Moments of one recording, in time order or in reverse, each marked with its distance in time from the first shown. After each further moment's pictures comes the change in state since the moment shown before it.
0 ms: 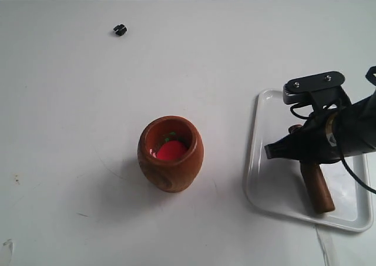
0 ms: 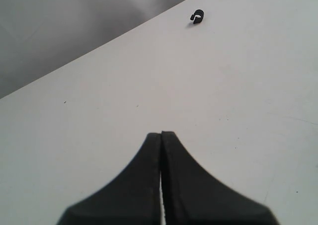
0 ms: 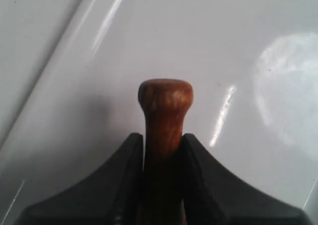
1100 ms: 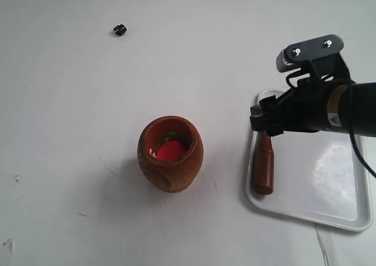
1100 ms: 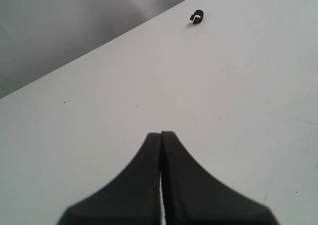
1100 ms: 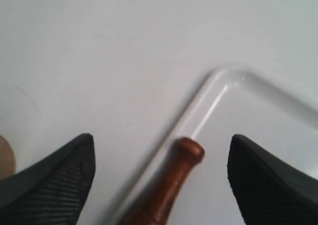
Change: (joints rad) left arm 0.000 0.000 0.000 0.000 0.000 0.000; right arm -0.005 -0.139 0.000 -0.090 -0.286 -0.018
